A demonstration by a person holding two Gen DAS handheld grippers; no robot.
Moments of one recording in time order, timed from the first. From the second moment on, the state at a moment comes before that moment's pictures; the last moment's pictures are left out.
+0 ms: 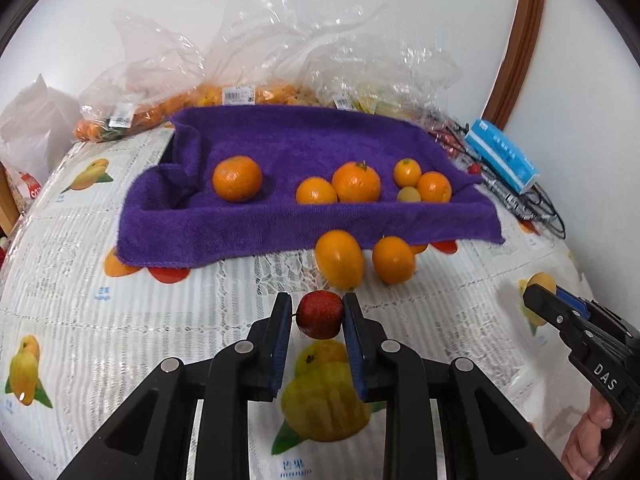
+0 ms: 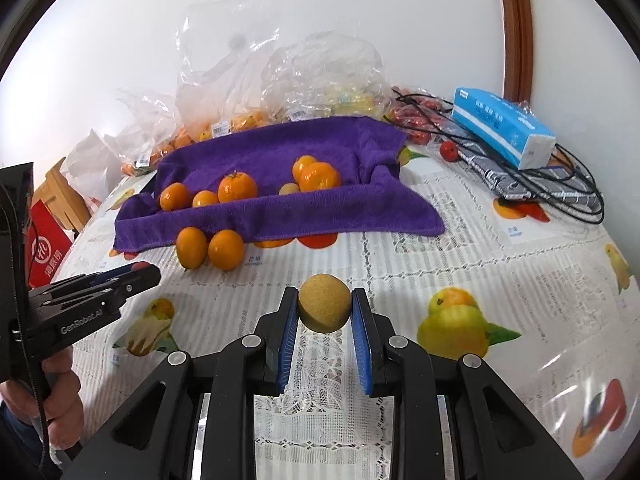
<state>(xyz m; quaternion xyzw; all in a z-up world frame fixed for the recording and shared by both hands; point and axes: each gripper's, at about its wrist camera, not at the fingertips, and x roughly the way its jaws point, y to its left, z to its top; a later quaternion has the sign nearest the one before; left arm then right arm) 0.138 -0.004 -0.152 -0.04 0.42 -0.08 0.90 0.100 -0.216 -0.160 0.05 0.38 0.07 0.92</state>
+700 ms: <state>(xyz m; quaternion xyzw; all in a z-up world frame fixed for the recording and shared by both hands) 0.165 0.040 -0.074 -0.07 0.36 -0.04 0.93 0.151 -0.216 -0.078 0.04 0.35 0.07 0.93</state>
